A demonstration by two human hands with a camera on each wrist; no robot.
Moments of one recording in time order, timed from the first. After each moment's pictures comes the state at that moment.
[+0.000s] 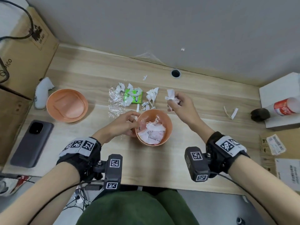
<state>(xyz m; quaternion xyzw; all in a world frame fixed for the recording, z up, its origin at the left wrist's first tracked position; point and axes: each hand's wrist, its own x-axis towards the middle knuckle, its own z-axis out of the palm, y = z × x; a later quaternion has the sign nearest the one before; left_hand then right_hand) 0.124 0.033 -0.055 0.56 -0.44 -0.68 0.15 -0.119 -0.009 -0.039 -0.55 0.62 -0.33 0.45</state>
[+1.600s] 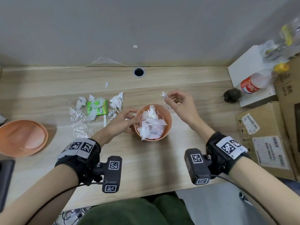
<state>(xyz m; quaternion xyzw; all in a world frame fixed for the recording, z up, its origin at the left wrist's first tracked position) 0.000 -0.016 -0.050 0.56 -0.49 -0.66 0.11 -0.235 -0.003 -0.035 -0.48 0.65 -0.42 0.41</state>
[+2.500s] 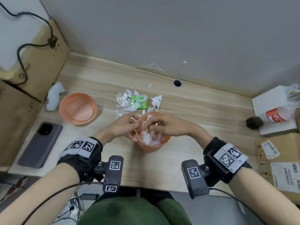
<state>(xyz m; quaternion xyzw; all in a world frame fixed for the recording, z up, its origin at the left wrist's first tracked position) 0.149 0.039 -0.025 0.56 -0.47 -0.66 0.16 -0.050 0.028 0.028 -0.70 0.43 0.00 0.57</state>
